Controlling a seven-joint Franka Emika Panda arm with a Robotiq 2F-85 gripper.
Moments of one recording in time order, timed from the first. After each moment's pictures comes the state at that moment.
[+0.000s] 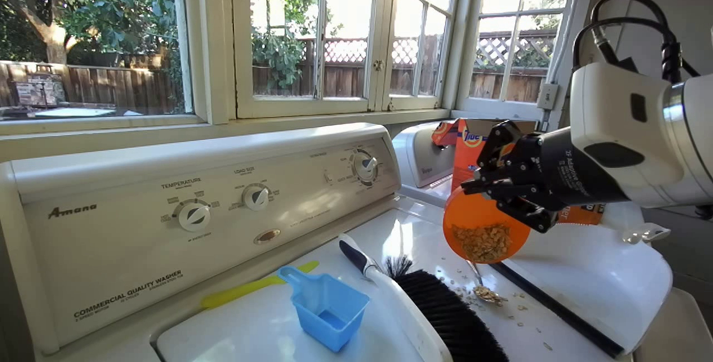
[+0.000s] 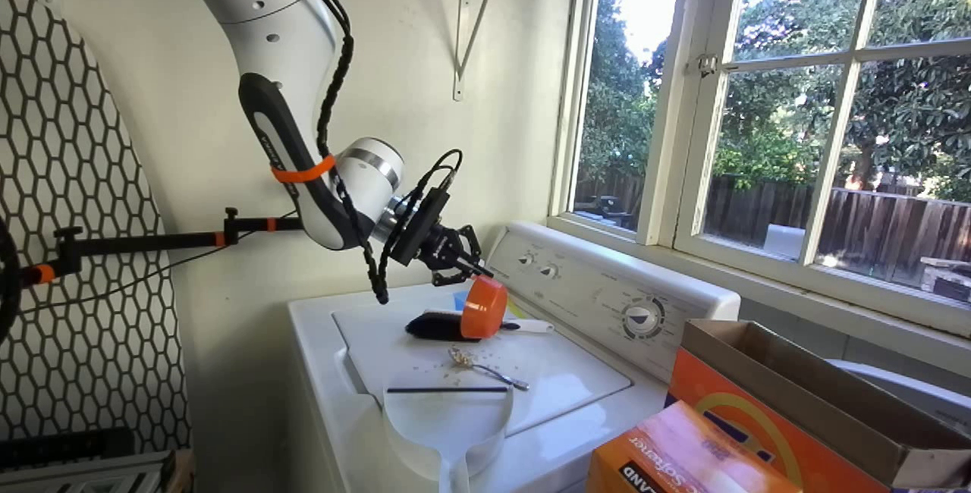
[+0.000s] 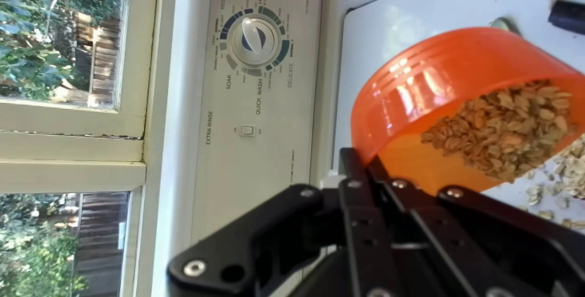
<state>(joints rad) 0.38 0.16 0.39 -2.25 -1.74 2.31 0.43</state>
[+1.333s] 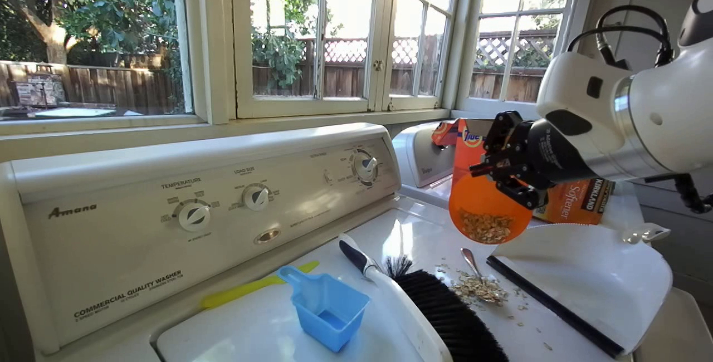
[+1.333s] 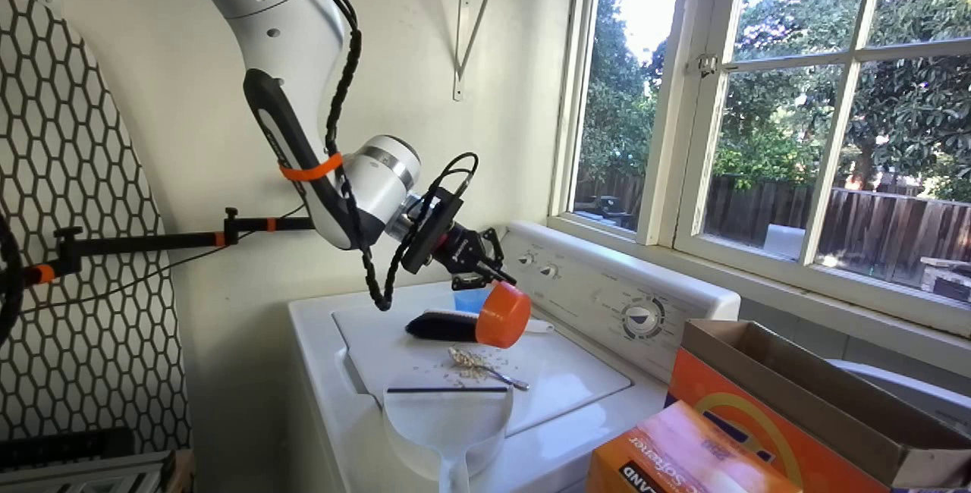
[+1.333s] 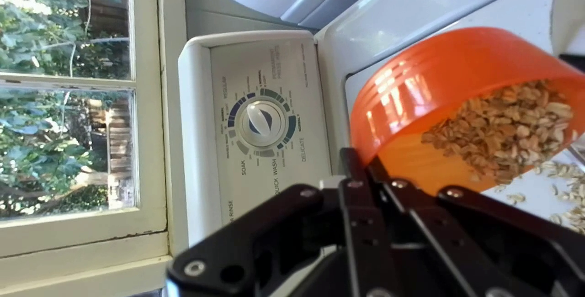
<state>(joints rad) 0.34 0.15 0.36 -2.25 -1.67 2.27 0.54</state>
